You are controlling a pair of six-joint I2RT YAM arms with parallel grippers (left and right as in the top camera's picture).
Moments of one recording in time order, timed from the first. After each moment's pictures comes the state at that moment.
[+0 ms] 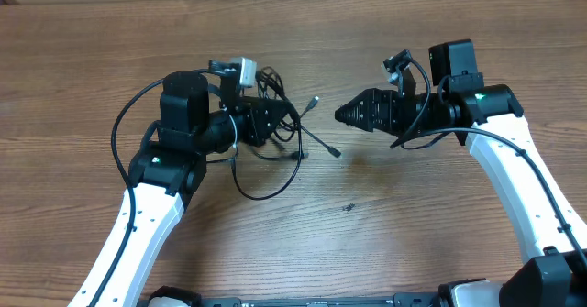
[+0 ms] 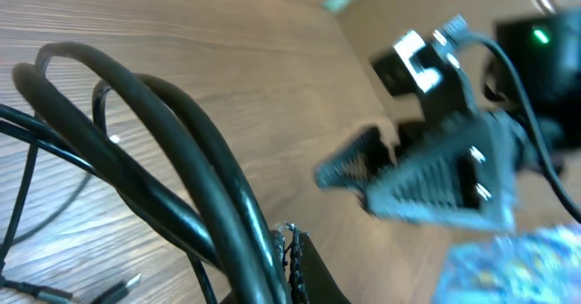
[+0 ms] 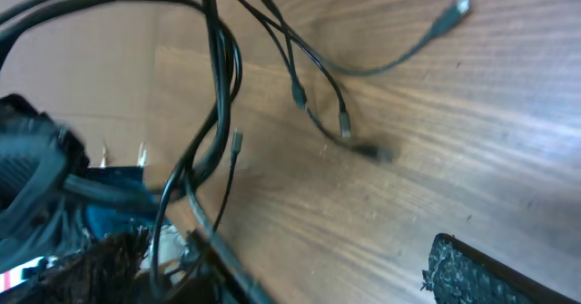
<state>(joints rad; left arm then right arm) -0.25 1.26 0.97 -0.22 0.72 -0.46 0.15 1.53 1.27 -0.82 -0.82 0.22</state>
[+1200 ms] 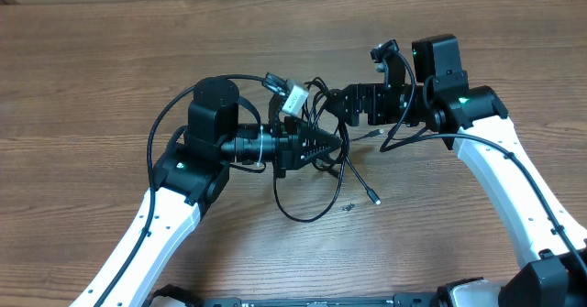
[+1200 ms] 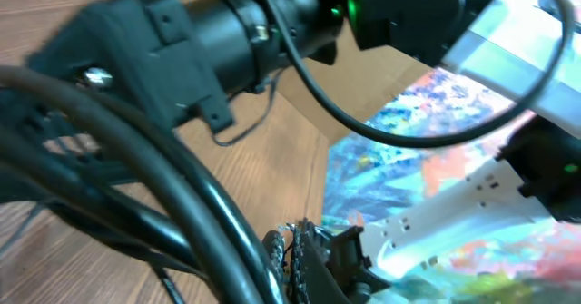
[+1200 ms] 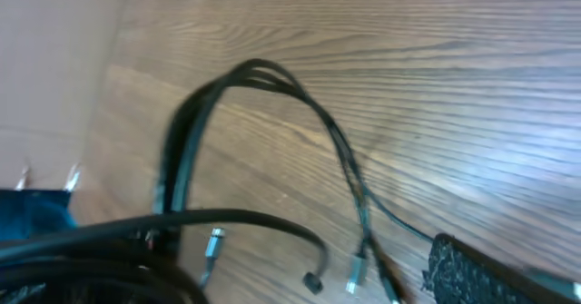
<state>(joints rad) -0.41 1.26 0.97 -0.08 1.09 -0.41 0.23 1.53 1.27 -0.66 -0.62 0.24</state>
